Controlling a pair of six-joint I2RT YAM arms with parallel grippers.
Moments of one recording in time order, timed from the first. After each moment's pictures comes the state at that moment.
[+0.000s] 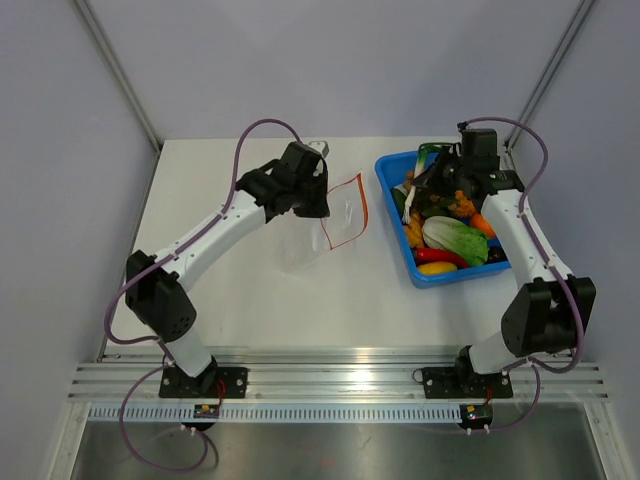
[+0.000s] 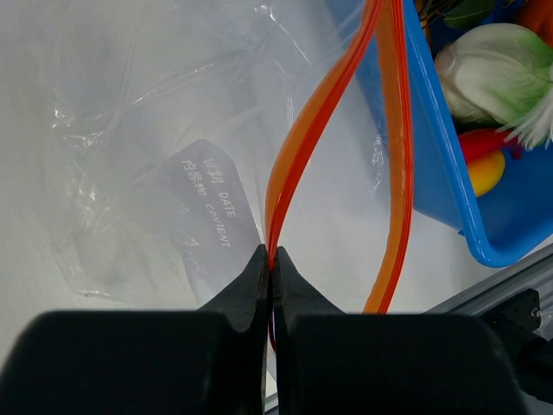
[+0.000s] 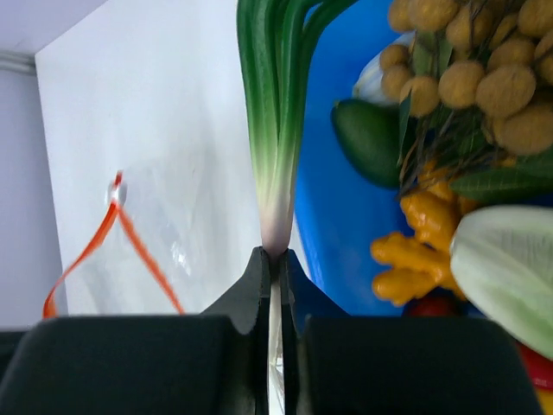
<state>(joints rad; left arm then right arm) -0.66 1.68 1.61 -0.74 0.02 -0.50 0.10 1.56 1.41 -0.50 -0.25 0.57</state>
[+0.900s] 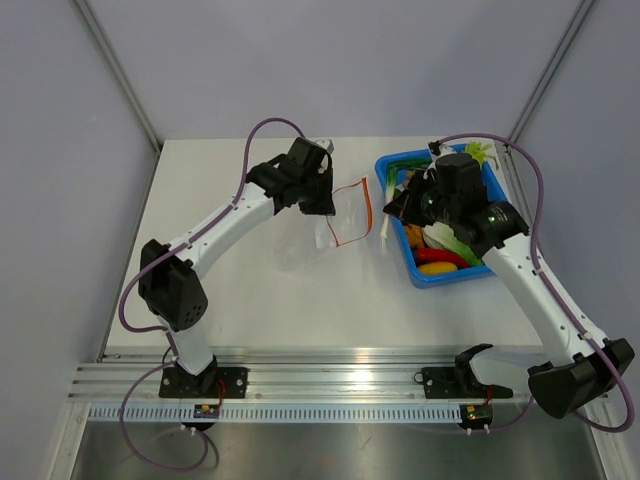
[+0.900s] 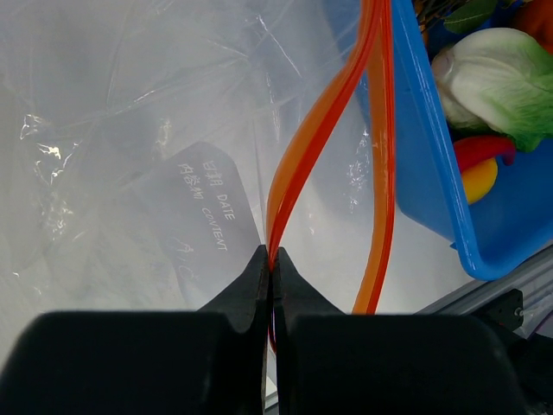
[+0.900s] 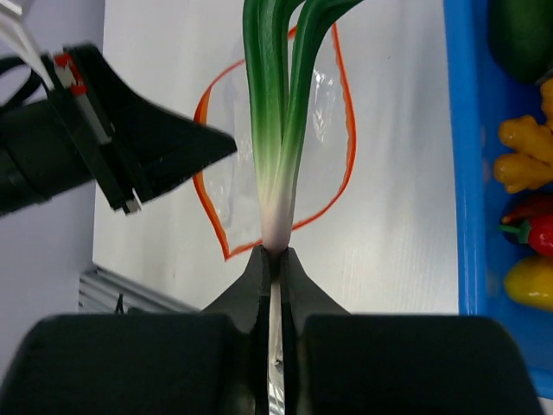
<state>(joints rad) -0.64 1.78 1.69 -0.75 0.08 -0.52 0.42 1.21 1.33 -0.71 -0.17 0.61</state>
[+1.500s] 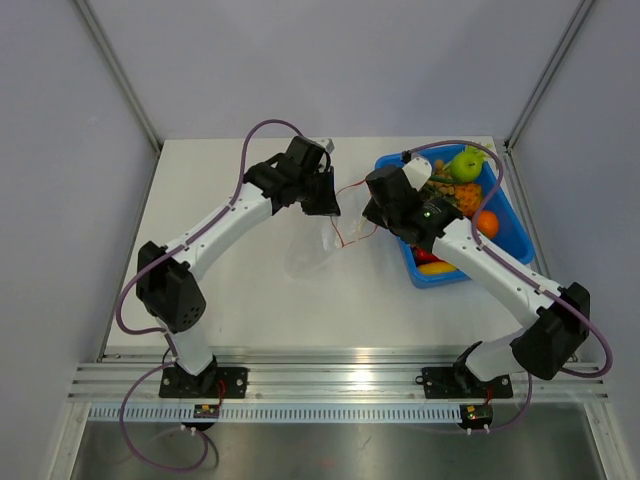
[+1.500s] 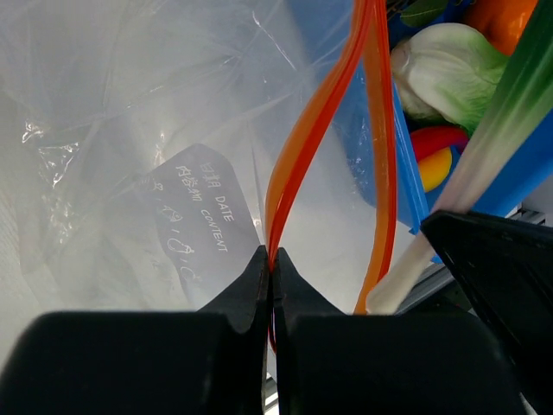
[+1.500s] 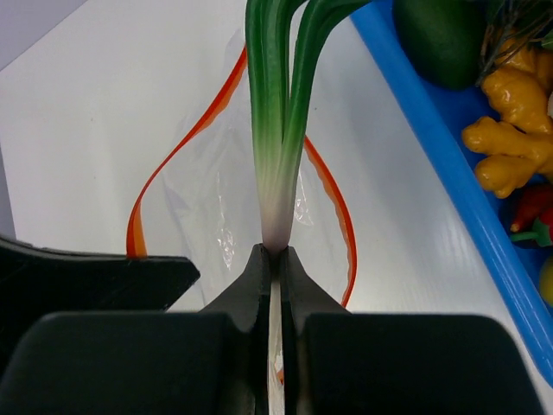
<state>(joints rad) -0.64 1.76 1.69 -0.75 0.16 -0.58 0.70 1.42 1.35 -0.63 0.46 0.94</state>
